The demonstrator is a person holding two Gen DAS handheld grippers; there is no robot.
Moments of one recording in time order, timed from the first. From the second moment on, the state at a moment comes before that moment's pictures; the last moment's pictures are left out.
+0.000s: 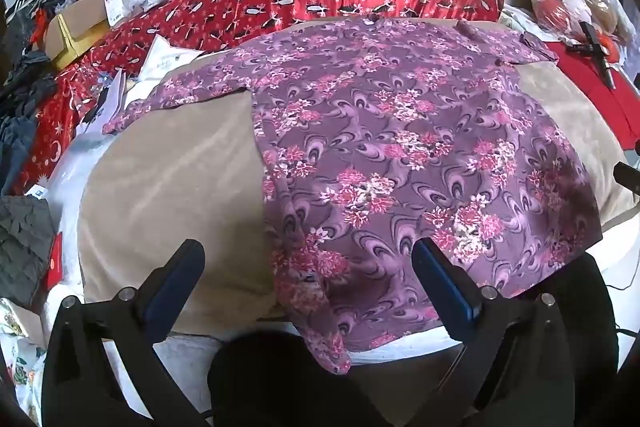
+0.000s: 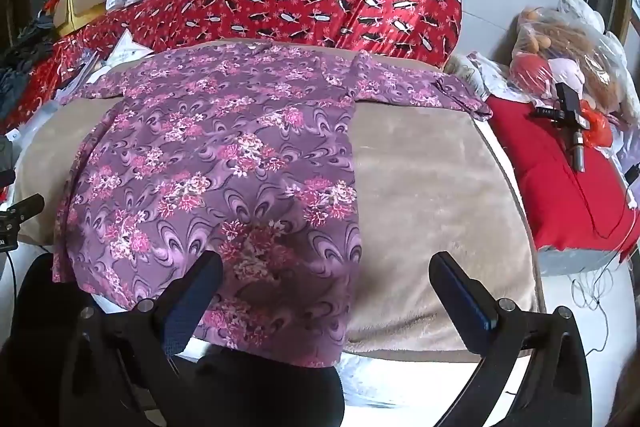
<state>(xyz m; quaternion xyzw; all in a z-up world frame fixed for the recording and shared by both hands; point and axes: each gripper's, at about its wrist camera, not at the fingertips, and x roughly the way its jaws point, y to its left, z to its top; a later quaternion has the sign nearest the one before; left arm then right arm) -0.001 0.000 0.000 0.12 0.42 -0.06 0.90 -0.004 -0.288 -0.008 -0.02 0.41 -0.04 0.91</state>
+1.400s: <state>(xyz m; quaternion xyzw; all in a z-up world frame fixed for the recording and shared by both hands) 0.014 -0.008 -0.011 0.10 0.46 -0.07 0.88 0.001 -0.297 -0.012 0.01 0.41 -0.04 0.91</state>
